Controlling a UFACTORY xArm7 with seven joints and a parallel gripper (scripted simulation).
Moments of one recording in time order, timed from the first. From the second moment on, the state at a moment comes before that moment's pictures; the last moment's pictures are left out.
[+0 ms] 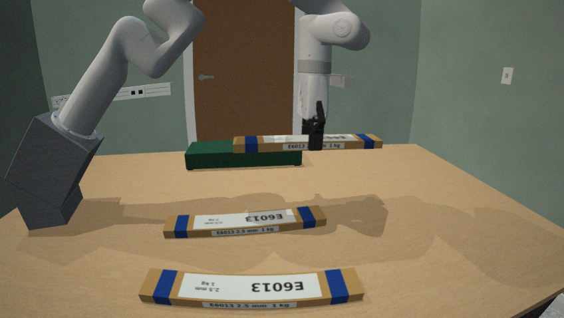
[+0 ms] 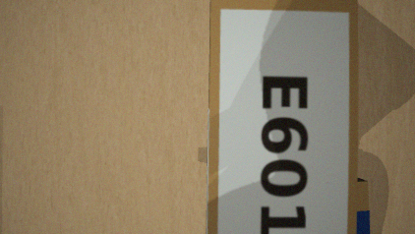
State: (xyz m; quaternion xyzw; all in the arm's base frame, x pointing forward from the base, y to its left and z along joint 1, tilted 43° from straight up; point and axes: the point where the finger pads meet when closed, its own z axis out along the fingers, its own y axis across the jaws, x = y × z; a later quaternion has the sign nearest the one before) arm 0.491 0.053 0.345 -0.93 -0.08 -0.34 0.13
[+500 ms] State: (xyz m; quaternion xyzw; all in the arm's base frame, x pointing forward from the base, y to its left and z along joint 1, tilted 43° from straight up) arm 0.489 0.053 0.345 -0.93 -0.08 -0.34 0.13
